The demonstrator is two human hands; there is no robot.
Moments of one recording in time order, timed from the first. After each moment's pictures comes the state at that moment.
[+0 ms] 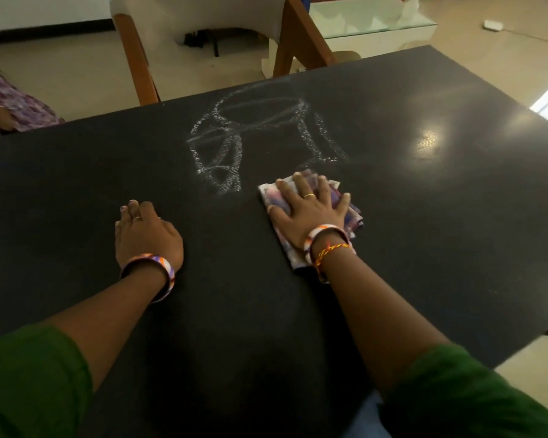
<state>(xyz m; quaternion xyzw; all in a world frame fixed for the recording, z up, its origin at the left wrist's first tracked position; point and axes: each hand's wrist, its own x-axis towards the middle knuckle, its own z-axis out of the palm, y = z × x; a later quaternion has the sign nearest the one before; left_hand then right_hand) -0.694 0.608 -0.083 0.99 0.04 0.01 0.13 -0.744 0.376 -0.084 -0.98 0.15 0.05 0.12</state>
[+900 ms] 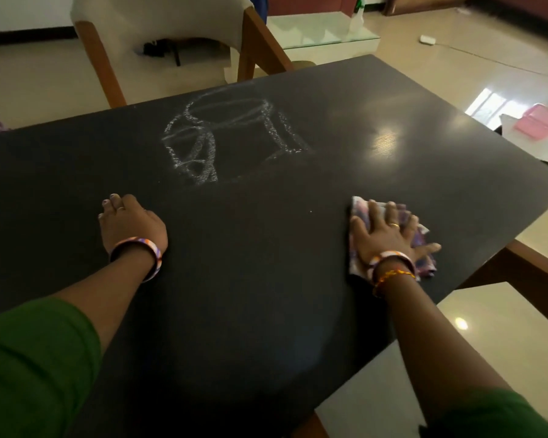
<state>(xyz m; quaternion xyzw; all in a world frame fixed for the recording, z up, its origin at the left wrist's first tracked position) -0.695 0.610 -0.085 0.99 0.02 0.02 0.14 -0.885 0.308 -0.080 -0.88 0.45 0.02 0.14</state>
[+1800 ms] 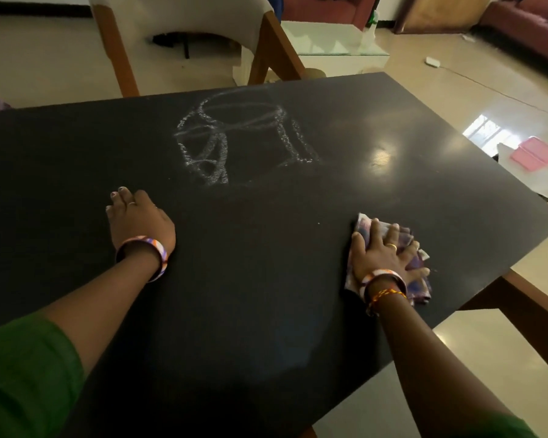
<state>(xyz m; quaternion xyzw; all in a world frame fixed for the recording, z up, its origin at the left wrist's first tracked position) -0.696 0.611 -0.084 0.99 0.01 0.01 0.13 -0.877 0.323 -0.075 -0.87 0.48 0.05 0.14</state>
